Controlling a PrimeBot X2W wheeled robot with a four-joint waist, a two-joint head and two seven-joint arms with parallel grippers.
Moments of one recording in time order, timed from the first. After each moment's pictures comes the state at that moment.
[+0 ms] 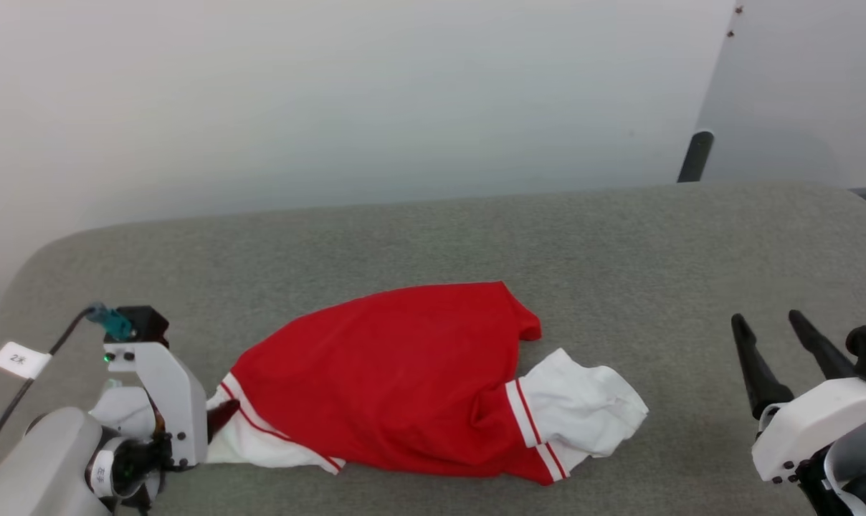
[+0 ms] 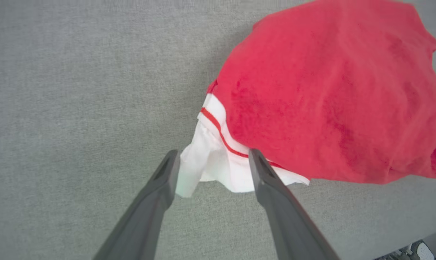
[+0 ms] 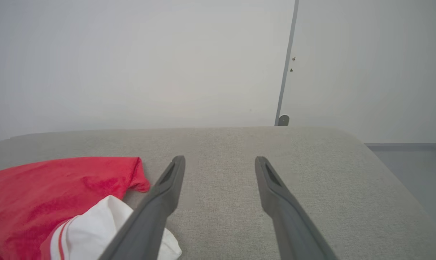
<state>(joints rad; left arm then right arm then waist) -0.46 0.63 -0.52 0.46 -0.95 0.02 0.63 -0.09 -0.13 -0.08 -0.09 0.23 0.13 0.29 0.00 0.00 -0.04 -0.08</state>
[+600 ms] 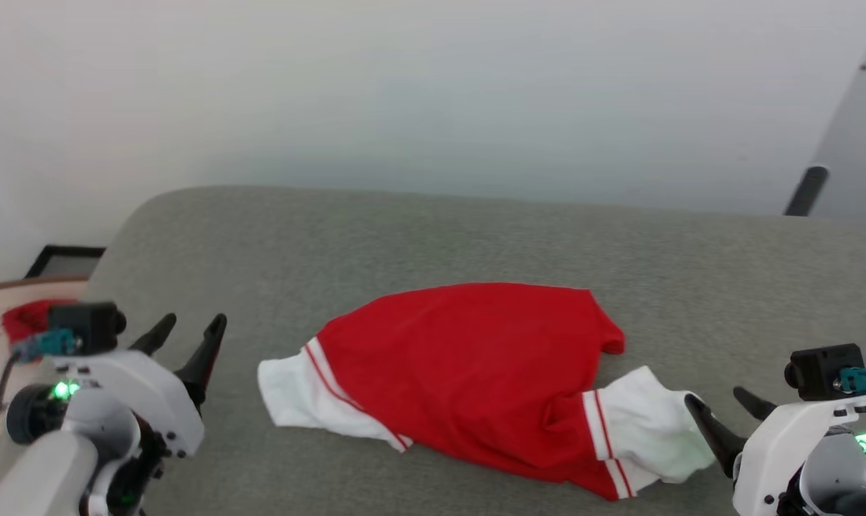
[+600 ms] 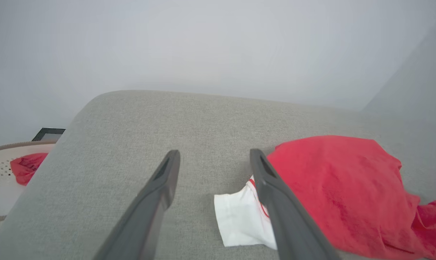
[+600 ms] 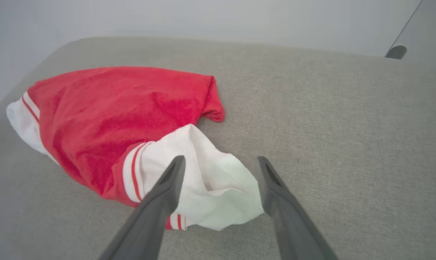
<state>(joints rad) -0.35 0.63 -0.40 0.27 -0.87 0.03 0.14 -0.06 -0.22 0.03 -0.06 0.39 0.13 0.58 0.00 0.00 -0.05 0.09</state>
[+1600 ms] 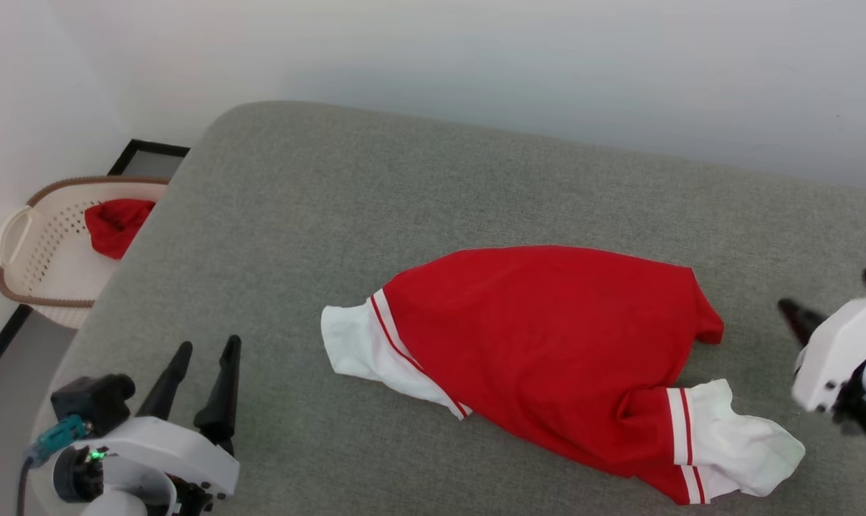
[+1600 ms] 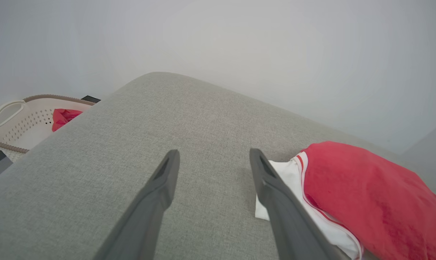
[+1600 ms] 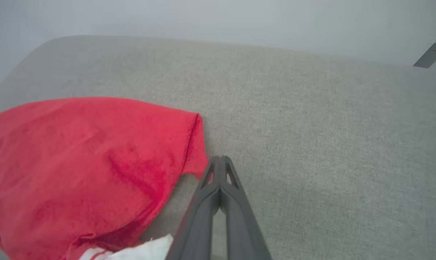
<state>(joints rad) -0.18 0.49 -0.34 0.24 -0.87 0.04 -0.22 -0.32 -0.29 -0.05 0.19 0.43 0.13 0.60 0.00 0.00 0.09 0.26</state>
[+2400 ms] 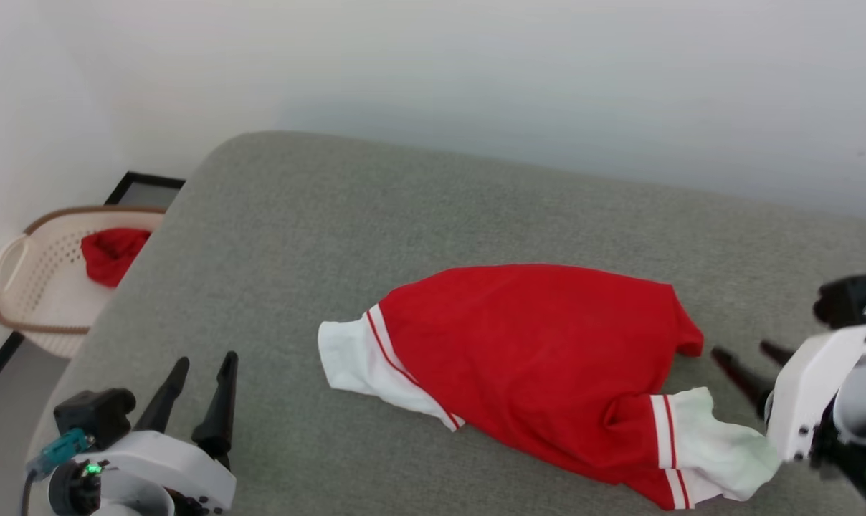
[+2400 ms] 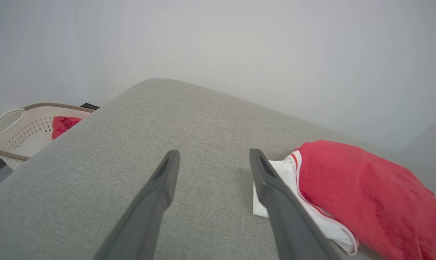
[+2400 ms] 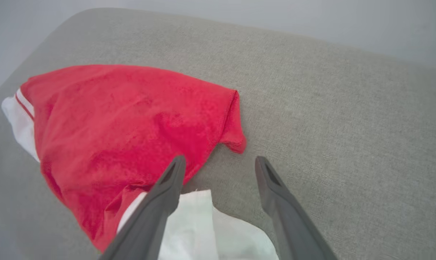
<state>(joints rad) -0.17 0.49 -0.36 0.29 -0.85 0.03 -0.24 -0.27 -0.35 0.06 0.11 0.52 0.13 0.68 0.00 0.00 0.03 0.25</state>
